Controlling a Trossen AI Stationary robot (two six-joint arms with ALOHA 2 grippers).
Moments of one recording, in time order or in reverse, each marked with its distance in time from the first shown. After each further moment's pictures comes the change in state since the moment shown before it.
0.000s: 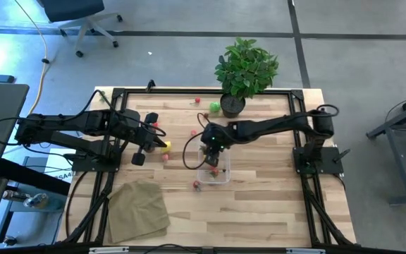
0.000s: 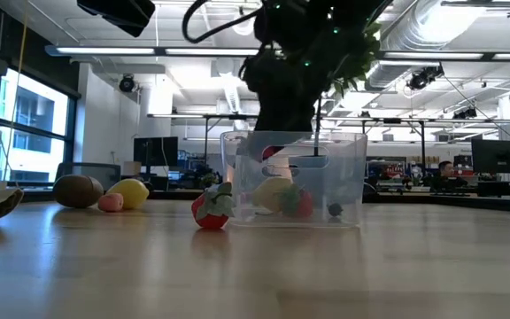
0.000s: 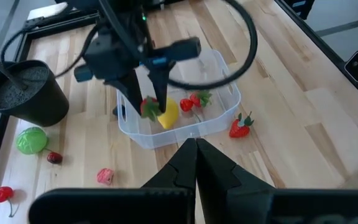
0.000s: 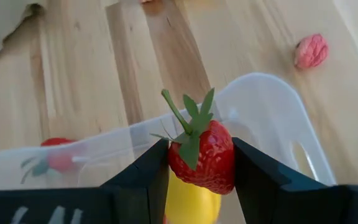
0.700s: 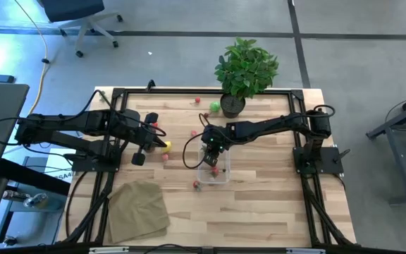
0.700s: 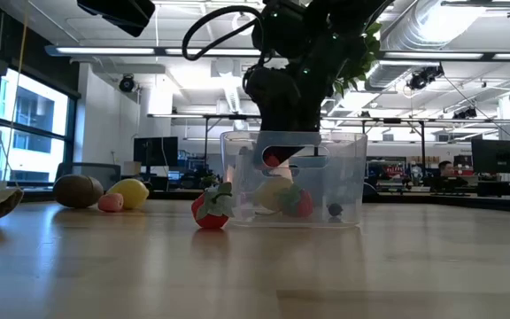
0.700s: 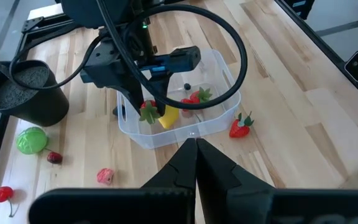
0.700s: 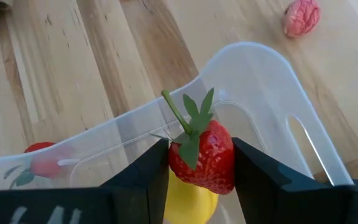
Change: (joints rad) left arm 0.000 0.000 0.000 0.000 0.000 0.000; right arm 0.000 0.023 0.005 -0.039 0.026 0.105
